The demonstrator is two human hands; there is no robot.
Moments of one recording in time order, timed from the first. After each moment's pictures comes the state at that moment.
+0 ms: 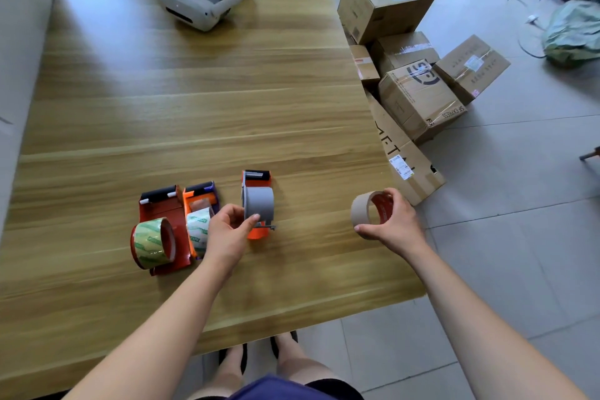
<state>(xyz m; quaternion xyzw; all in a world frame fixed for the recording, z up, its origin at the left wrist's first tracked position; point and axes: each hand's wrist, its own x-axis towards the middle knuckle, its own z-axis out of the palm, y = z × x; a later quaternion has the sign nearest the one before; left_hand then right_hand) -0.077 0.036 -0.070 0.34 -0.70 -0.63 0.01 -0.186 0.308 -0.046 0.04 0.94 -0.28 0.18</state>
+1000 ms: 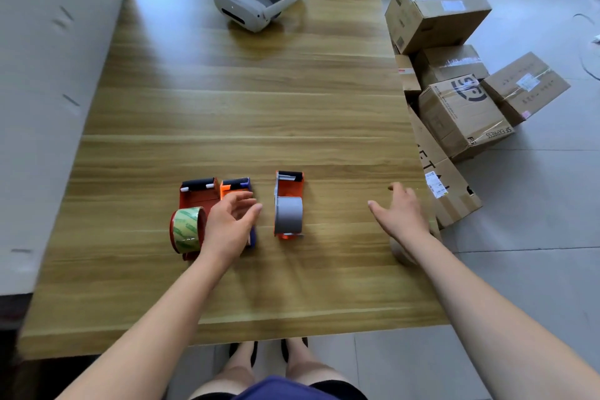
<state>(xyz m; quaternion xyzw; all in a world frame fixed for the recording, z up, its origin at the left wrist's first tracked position) -0.065 0.002 -0.039 0.35 -0.73 -0.58 0.06 -0.220 0.246 -0.053 -0.01 0.97 -0.12 0.20</state>
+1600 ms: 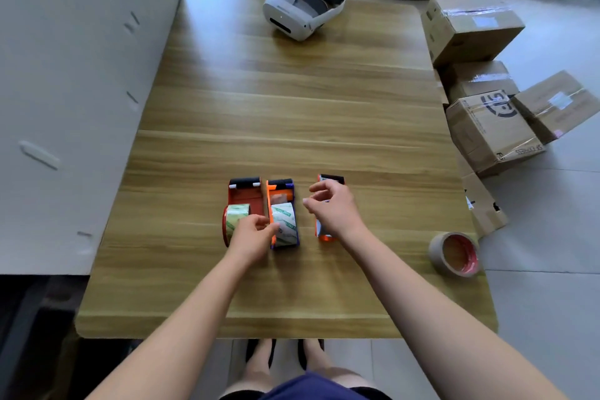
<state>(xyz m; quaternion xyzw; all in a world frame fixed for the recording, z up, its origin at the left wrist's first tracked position) -0.026 -0.049 -0.076 0.45 -0.68 -0.57 -0.09 -0.136 0.072 -0.034 -0.05 0.85 -0.44 0.29</state>
